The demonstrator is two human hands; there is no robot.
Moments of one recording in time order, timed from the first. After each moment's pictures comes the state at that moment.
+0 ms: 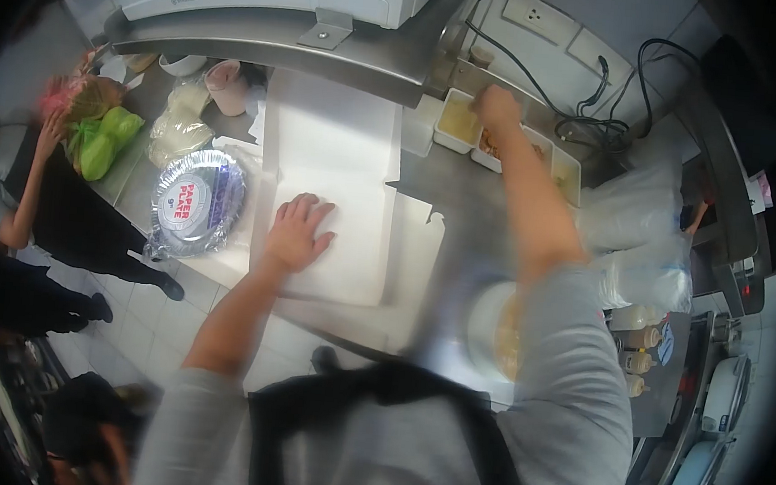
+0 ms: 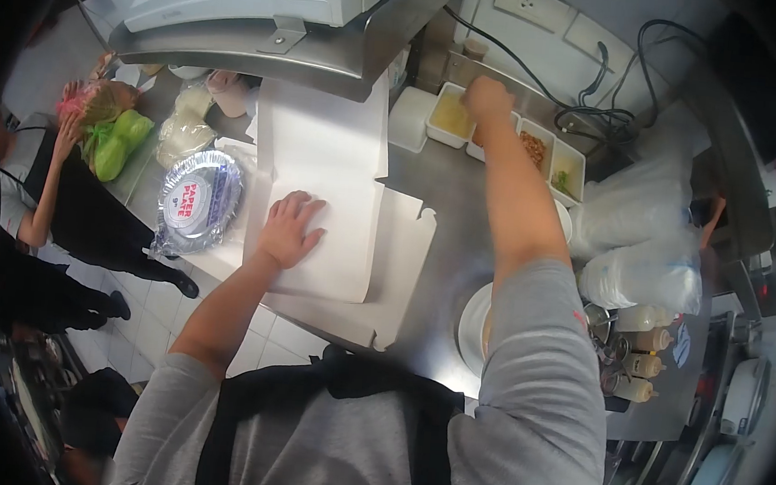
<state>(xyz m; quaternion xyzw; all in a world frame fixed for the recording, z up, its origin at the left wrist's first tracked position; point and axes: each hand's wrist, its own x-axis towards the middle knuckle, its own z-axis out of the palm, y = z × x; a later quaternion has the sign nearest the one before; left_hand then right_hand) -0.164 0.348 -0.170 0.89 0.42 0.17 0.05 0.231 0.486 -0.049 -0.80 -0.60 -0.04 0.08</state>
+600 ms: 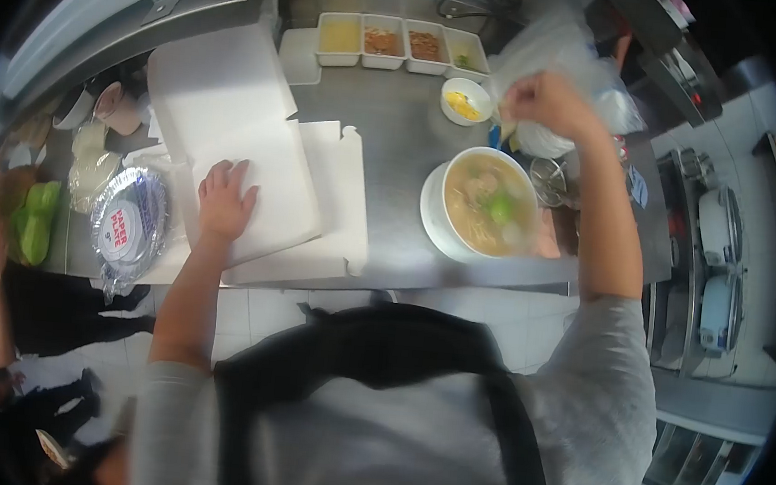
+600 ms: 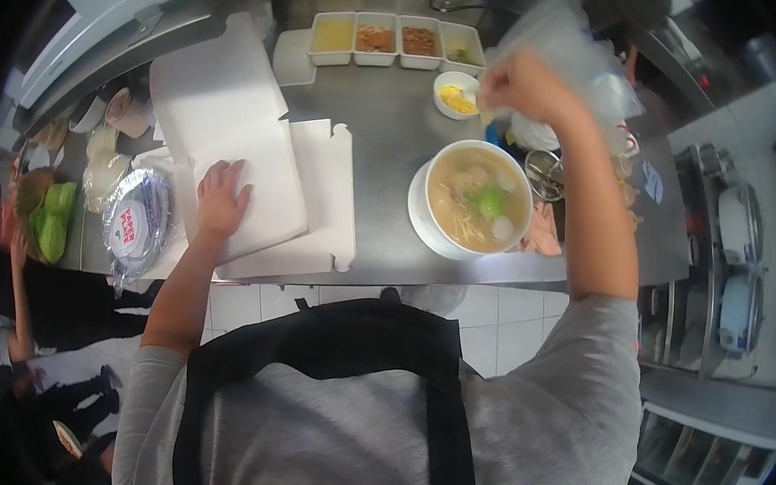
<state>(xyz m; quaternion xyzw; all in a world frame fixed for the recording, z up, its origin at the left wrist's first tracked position) -0.163 0.348 -0.180 0.89 0.41 0.17 0.01 0.279 0.170 0.060 -0.75 -0.63 0.18 0.12</state>
